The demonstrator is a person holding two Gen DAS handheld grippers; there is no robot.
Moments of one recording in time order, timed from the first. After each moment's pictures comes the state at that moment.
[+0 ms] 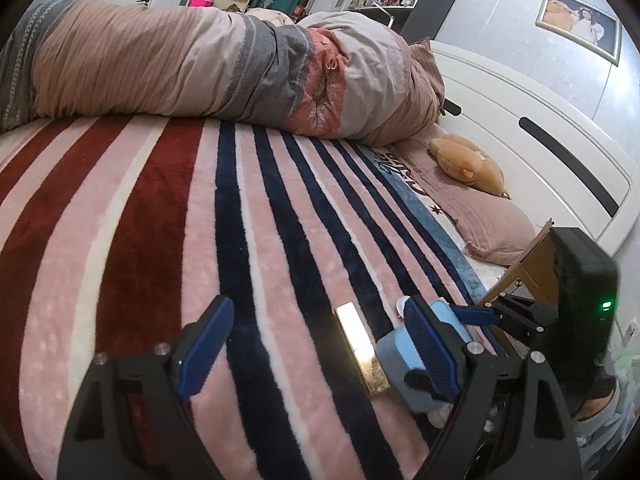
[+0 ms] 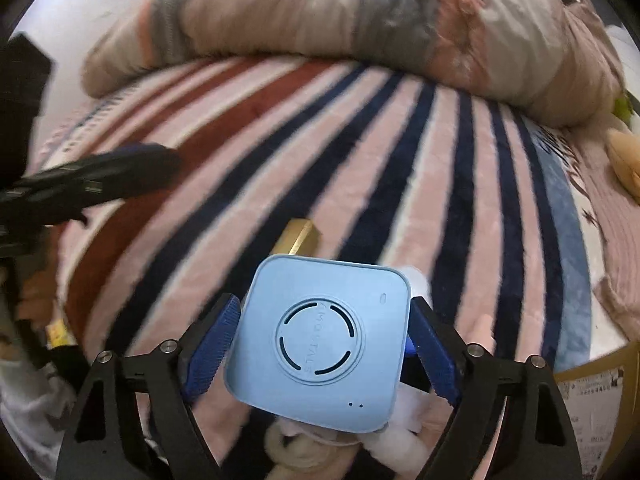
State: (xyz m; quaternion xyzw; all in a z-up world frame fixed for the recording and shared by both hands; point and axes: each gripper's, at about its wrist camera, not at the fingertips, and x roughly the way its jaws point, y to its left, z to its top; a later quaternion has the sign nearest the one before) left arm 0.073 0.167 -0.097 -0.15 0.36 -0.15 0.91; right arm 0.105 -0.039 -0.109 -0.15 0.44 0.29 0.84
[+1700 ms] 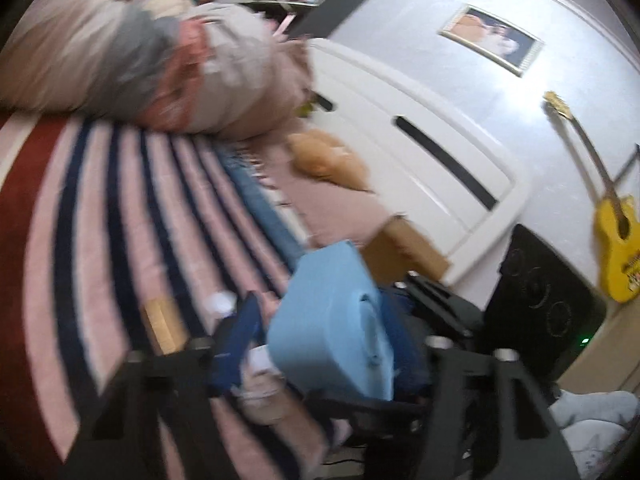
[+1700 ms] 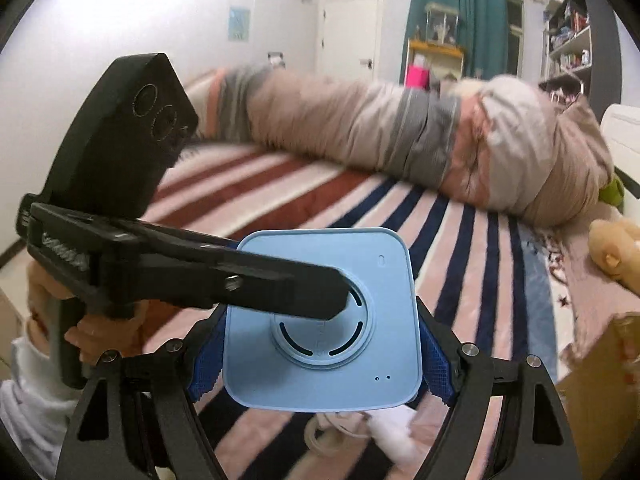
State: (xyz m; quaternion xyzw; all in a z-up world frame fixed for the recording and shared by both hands) left arm 0.042 0.091 -0.037 -0.21 0.32 -0.38 0.84; right arm 0.012 -0.062 -0.033 -0.15 0.25 0.34 0.89
